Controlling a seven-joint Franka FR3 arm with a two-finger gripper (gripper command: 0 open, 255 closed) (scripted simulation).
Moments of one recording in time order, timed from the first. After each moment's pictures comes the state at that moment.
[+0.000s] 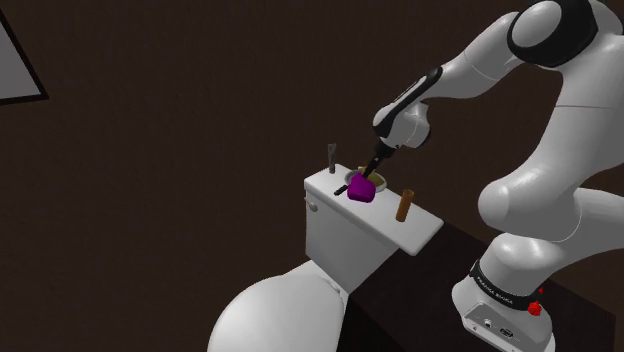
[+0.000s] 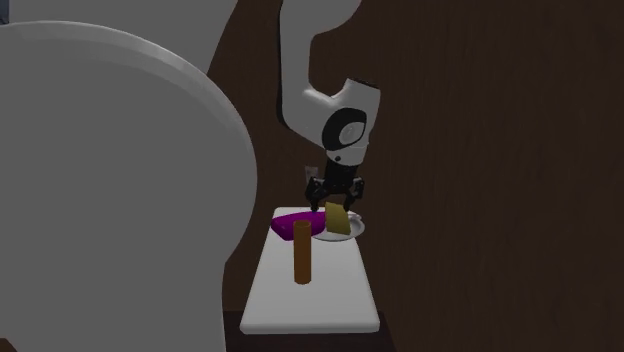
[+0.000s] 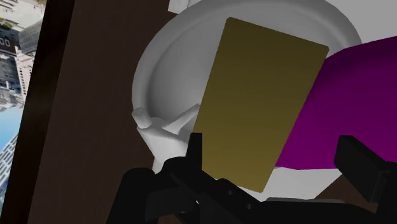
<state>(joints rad) -0.93 0.29 0.57 -2.38 0.40 2.82 -1.09</state>
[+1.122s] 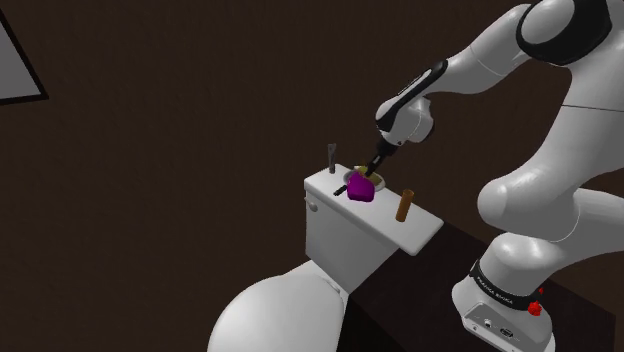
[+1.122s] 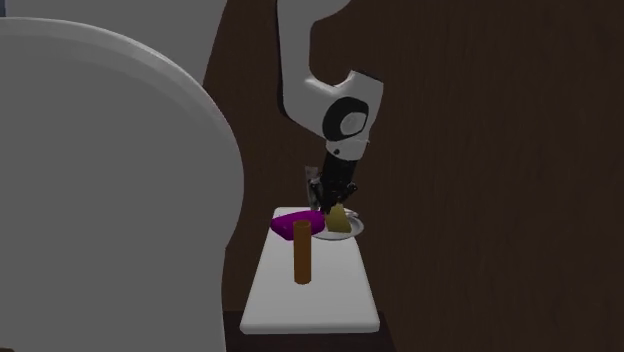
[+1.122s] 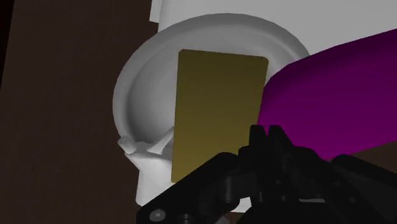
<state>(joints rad) -0.99 0.24 0.62 -2.40 0.43 2.71 -1.06</state>
